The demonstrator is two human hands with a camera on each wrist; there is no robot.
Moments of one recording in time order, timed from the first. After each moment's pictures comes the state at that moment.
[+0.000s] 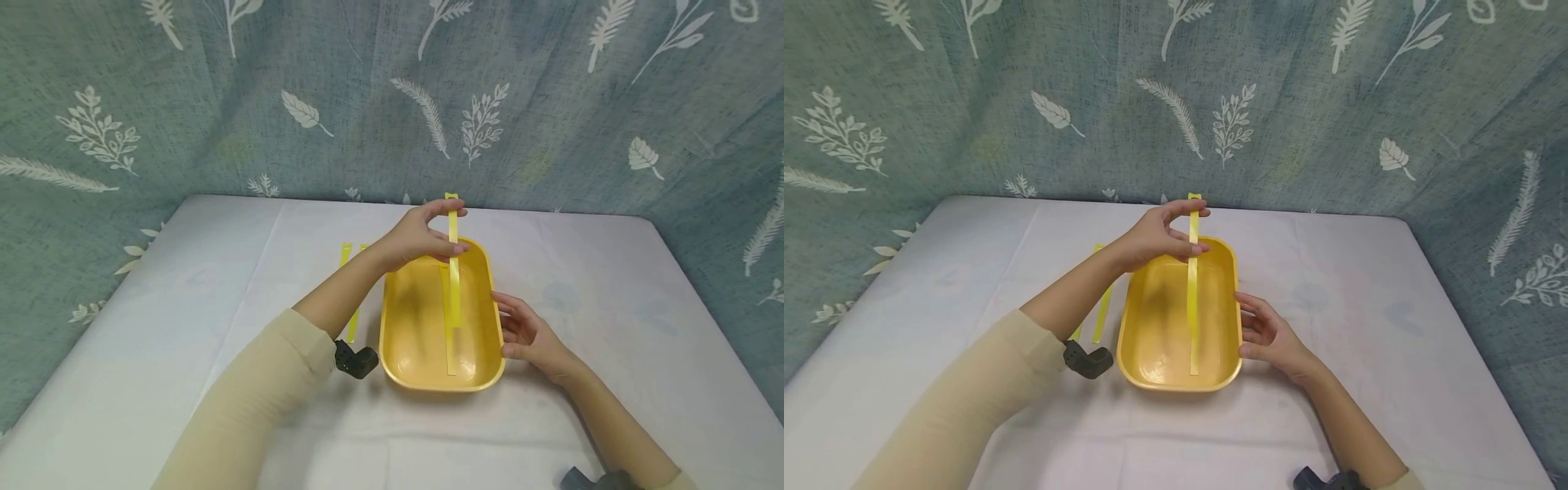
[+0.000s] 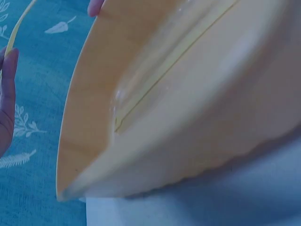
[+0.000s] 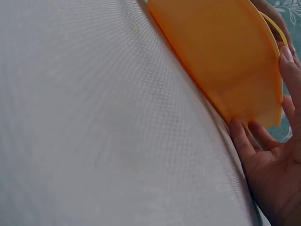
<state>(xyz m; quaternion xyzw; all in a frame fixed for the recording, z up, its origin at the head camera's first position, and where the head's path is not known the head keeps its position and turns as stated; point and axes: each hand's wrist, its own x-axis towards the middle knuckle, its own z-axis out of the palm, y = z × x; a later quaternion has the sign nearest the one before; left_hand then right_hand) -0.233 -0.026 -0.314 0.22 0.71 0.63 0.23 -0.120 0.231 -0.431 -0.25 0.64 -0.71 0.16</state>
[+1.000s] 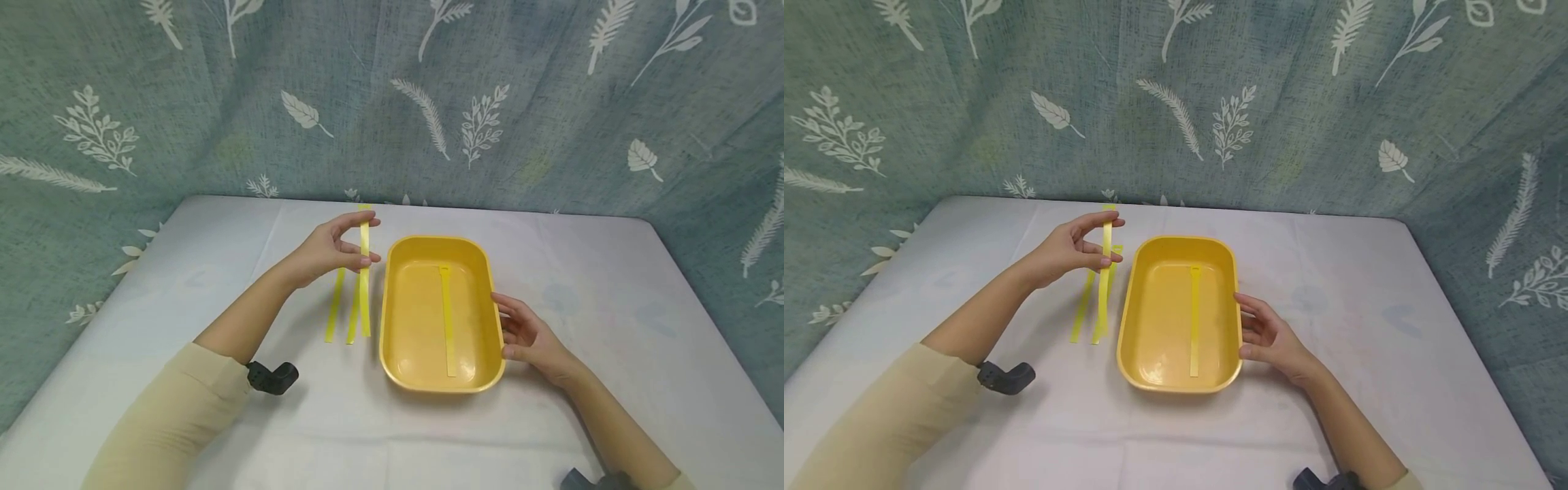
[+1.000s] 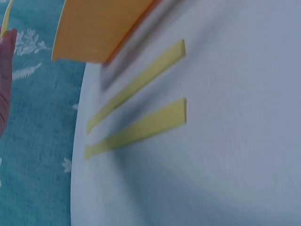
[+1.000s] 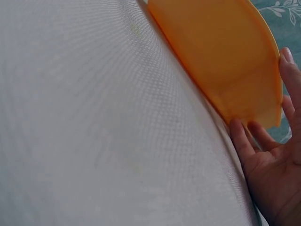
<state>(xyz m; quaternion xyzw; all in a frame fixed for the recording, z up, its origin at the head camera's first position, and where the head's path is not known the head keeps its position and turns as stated) -0.225 -0.149 -0.335 0.21 0.74 0.61 0.20 -0.121 0.231 -0.433 -0.27 0.62 -0.72 0.16</state>
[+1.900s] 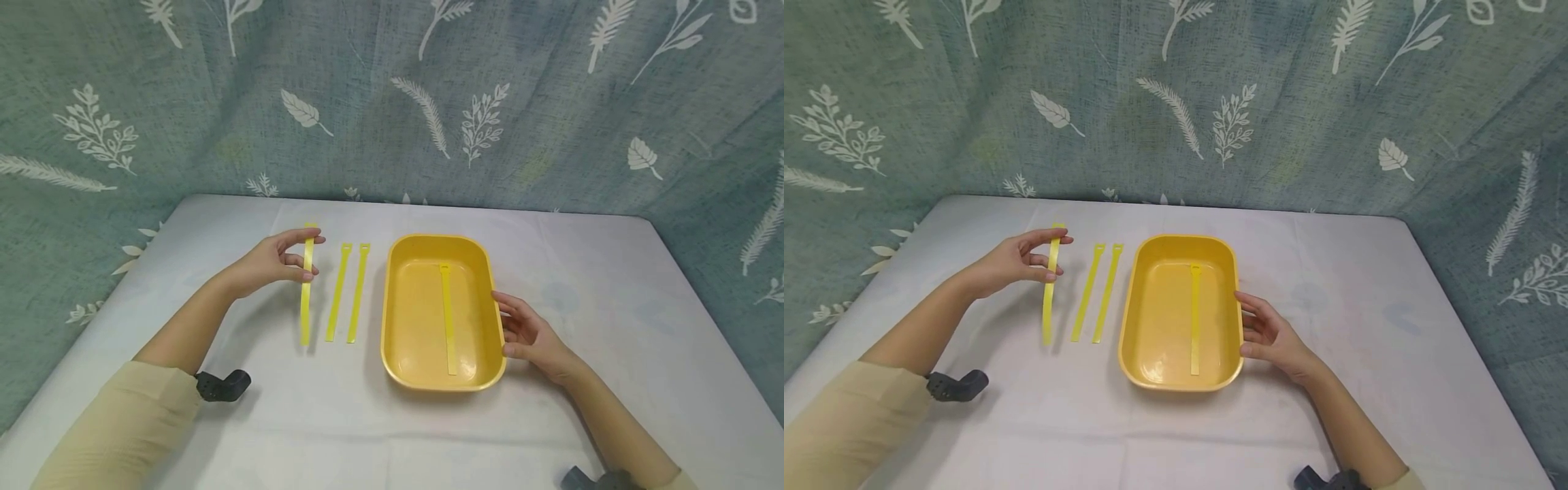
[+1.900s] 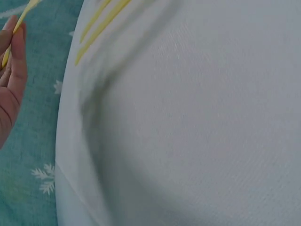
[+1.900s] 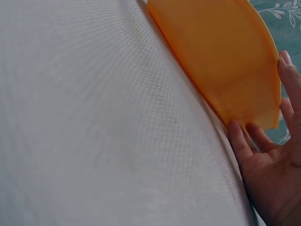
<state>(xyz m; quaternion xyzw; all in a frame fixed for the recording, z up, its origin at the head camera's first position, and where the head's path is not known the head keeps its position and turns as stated) -0.218 -0.236 -0.353 0.16 0.80 0.54 0.22 -0.120 0.231 -0.431 -0.26 0.63 -0.71 0.16</state>
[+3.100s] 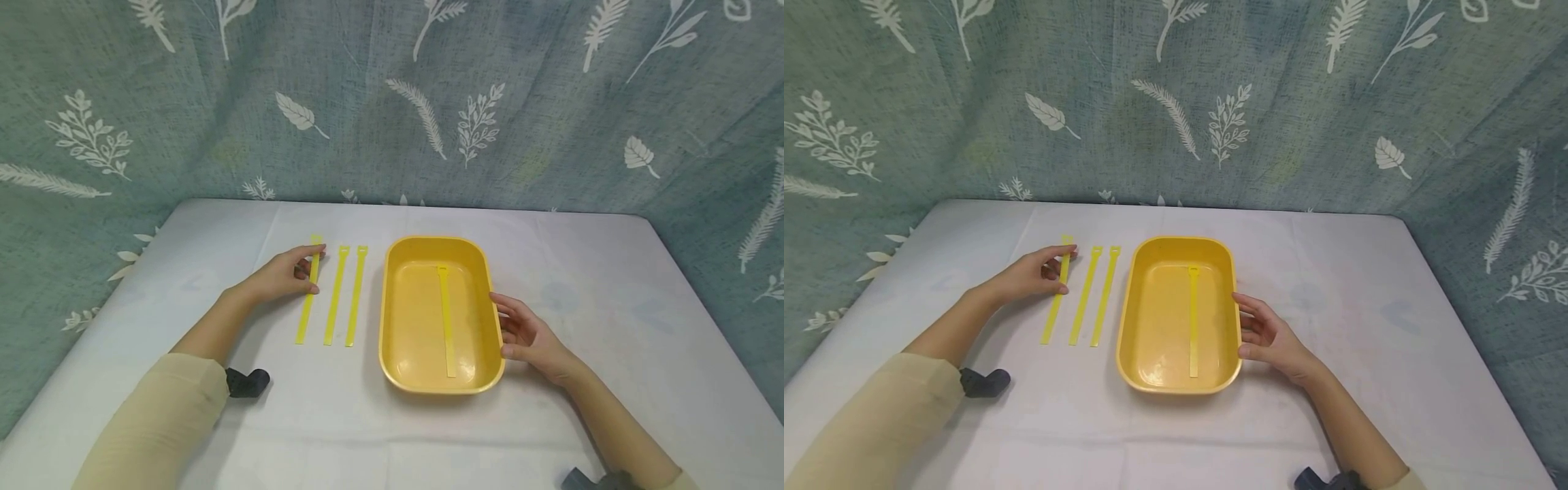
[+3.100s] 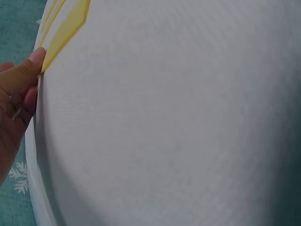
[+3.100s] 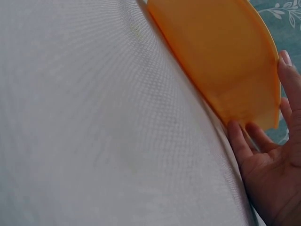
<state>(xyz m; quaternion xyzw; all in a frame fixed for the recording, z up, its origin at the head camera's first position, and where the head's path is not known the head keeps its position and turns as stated) -0.240 -0.230 -0.398 0.20 0.90 0.35 0.16 -0.120 0.232 -0.431 -0.26 0.63 -0.71 0.16</state>
